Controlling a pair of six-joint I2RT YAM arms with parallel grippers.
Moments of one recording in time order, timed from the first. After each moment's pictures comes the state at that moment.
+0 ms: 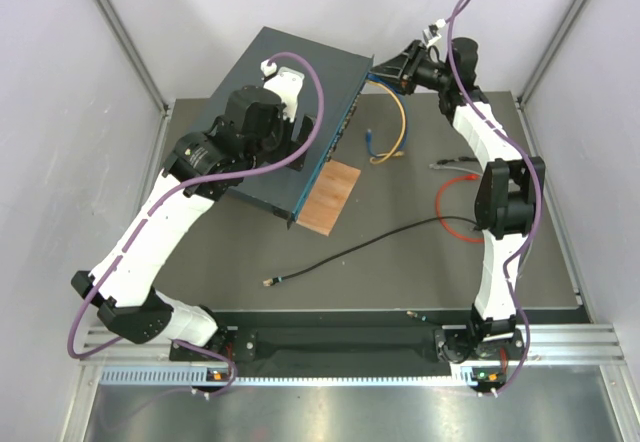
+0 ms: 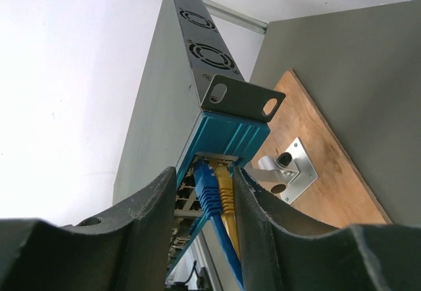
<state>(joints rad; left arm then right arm) -0.71 1.42 1.86 -0.99 -0.35 -0.08 0.14 2.14 1.94 0.15 -0.88 1.09</state>
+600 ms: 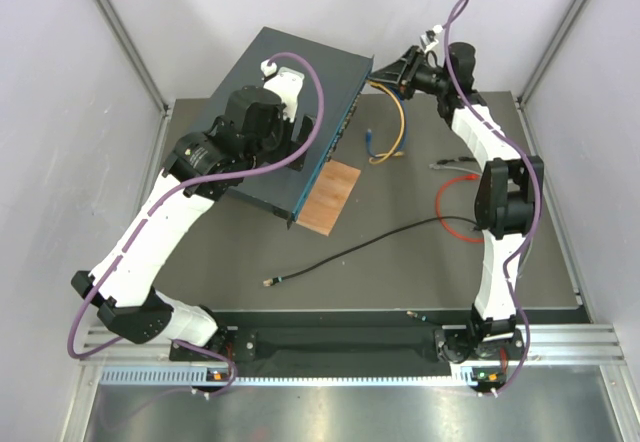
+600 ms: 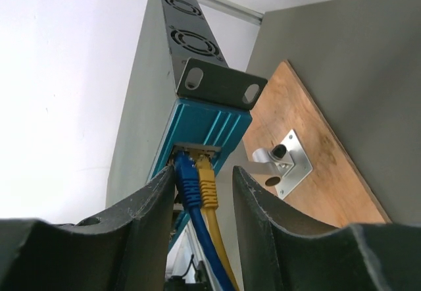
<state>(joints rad) -0.71 1.42 1.86 -0.99 -0.35 -0.08 0.14 2.14 1.90 0.16 -0.89 1.07</state>
